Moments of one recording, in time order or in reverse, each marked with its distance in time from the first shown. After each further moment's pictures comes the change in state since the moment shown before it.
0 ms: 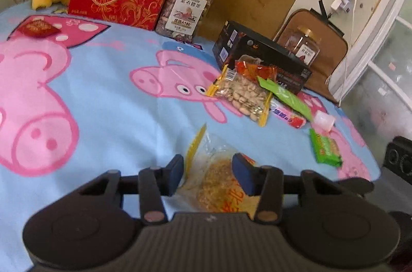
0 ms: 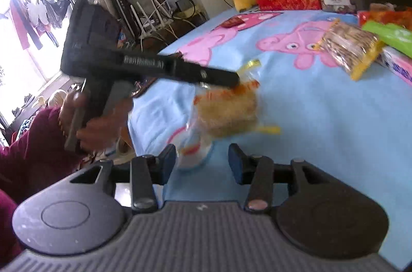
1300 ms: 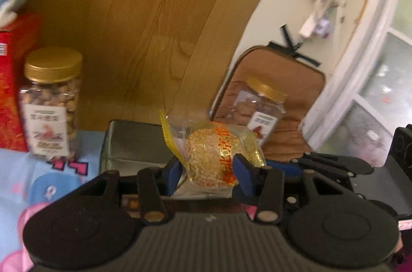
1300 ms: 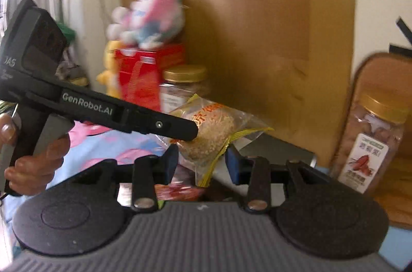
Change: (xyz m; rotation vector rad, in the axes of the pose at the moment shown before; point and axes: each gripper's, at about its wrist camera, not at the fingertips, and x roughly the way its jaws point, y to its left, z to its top) left arm 0.163 -0.153 0.191 0.149 -0.066 -0.072; right arm -0.104 -0.158 0.160 -0.149 -0.230 -0.467
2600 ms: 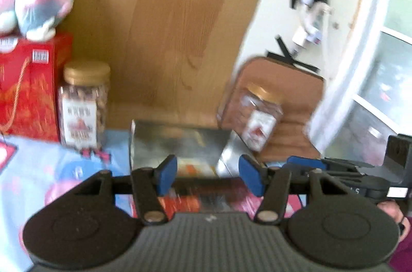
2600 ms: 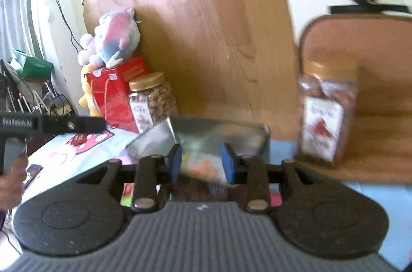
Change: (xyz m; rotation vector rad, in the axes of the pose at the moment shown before) left arm -0.077 -0.042 -0.059 0.028 -0.092 0.074; right arm -0.069 -0.044 -0.043 0.198 -0.042 -0.054
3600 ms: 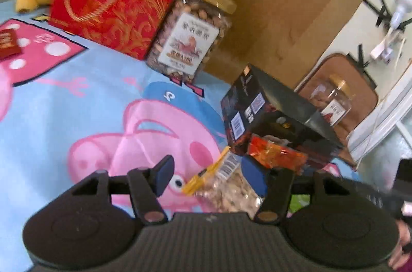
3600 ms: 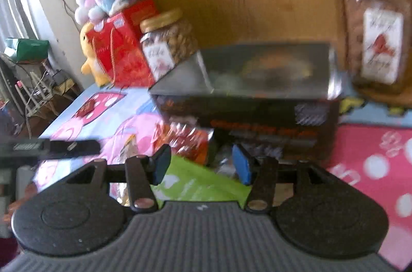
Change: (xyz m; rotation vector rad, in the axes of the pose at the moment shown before) left arm 0.010 0.144 -0.062 -0.309 0.096 0.093; right arm 0.099 0.050 -0.043 0.117 0.210 0.054
